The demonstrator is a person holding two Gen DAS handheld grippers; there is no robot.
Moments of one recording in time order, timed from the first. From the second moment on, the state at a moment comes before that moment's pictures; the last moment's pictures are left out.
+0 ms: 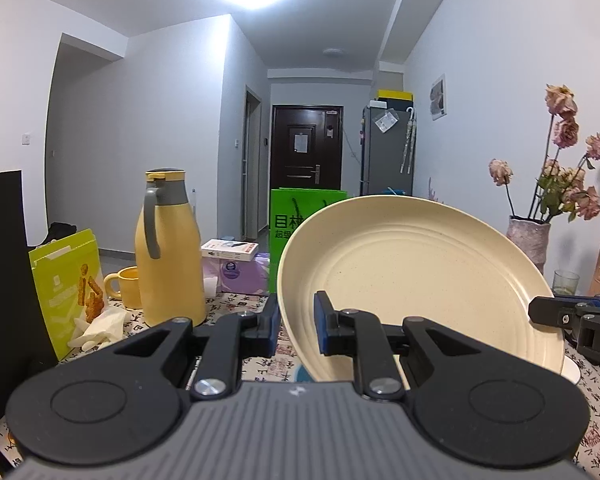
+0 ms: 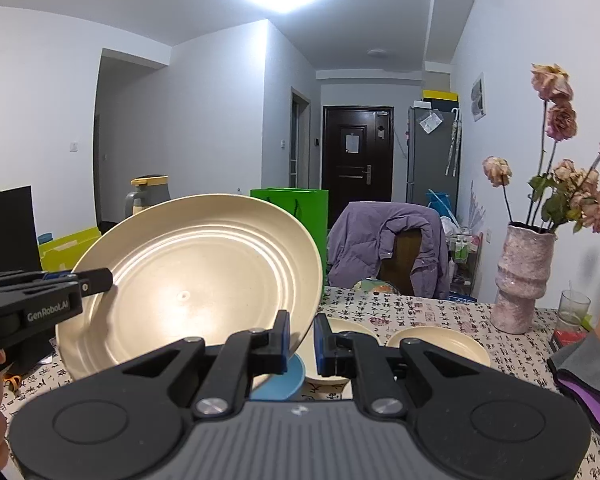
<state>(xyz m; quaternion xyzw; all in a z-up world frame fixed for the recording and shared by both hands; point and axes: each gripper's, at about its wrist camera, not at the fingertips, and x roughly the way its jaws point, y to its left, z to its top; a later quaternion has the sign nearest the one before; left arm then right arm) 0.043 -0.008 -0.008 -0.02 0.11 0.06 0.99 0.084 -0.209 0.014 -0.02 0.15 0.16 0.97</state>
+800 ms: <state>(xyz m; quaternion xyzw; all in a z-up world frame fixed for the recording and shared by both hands) 0.018 -0.052 -0.022 -0.01 0.11 0.04 0.99 0.050 -0.259 -0.004 0.00 0.15 0.14 0.98</state>
